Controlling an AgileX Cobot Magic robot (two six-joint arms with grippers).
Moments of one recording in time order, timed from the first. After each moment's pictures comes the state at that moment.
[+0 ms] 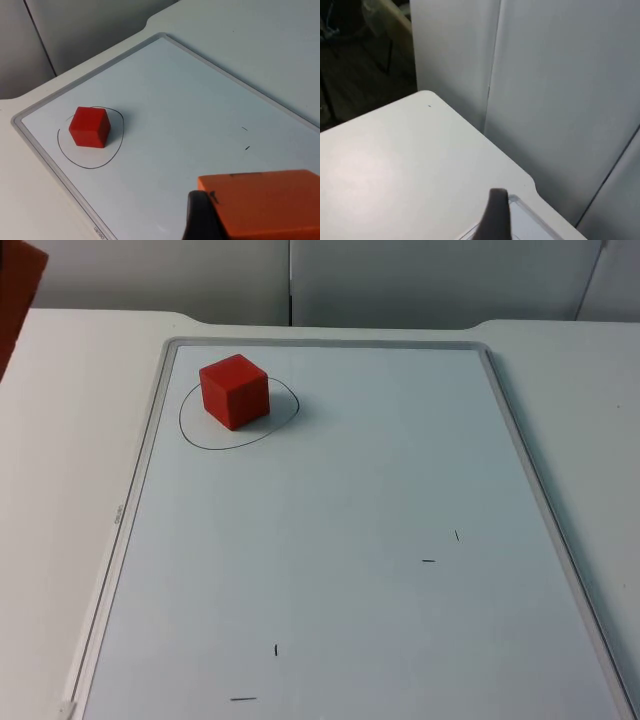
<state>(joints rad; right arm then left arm) 0.66 1.70 -2.43 0.10 1.21 -0.26 -0.67 0.71 -0.72 0.01 0.61 0.05</state>
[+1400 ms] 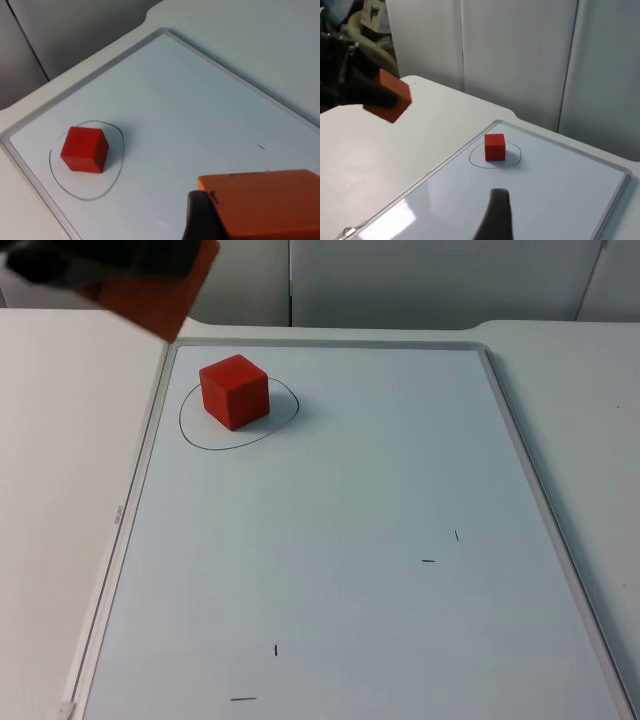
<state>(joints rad) 0.71 0.26 -0.89 -0.10 0.96 0.02 -0.67 1.10 -0.88 0.04 0.46 0.05</state>
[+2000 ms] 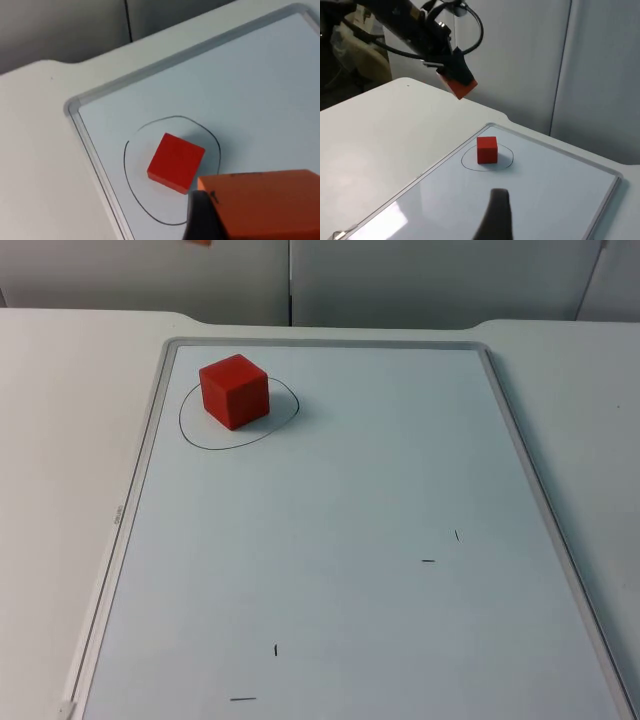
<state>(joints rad) 0.71 0.26 -0.89 -0.14 0.95 0.03 -0.39 1.79 -1.57 -0.05 0.74 0.05</state>
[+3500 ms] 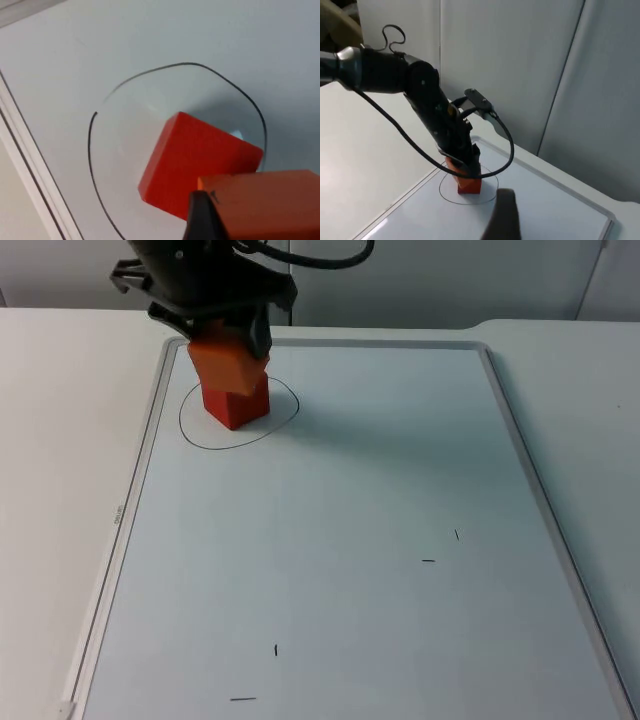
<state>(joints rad) 0.72 0.86 -1.19 -0.21 0.75 0.03 -0.32 2.26 -1.86 -0.24 0.80 0.20</state>
